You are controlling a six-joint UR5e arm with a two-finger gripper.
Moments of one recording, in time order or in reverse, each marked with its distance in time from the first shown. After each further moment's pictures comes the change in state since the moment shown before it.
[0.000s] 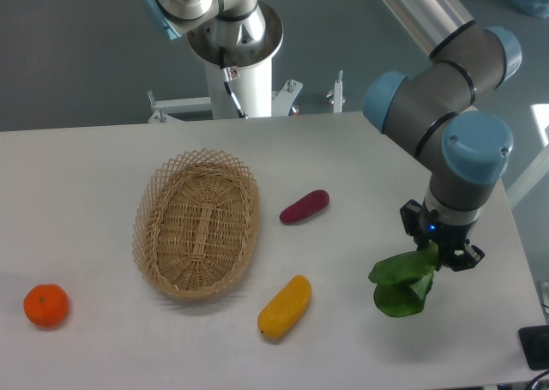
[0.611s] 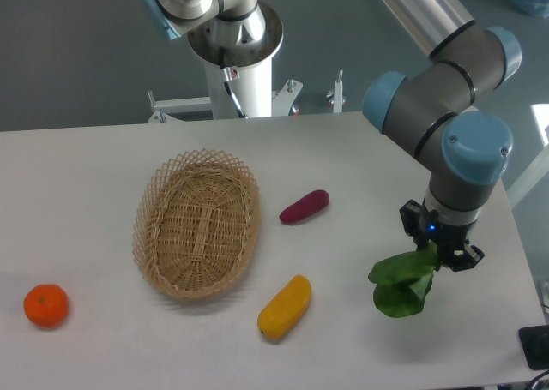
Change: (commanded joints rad) arm -0.002 0.005 -0.005 -0.003 -0.021 -0.018
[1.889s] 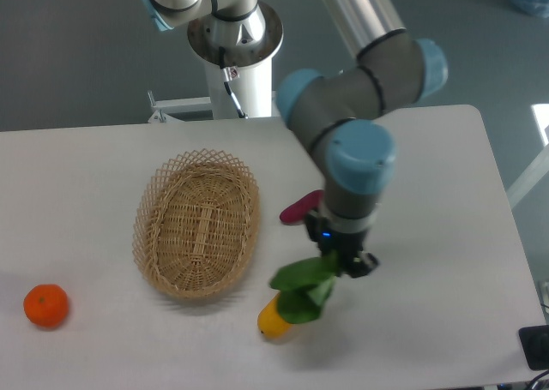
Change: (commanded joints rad) arm -0.282 0.164 -0.236 0.015 -0.026 -0.219
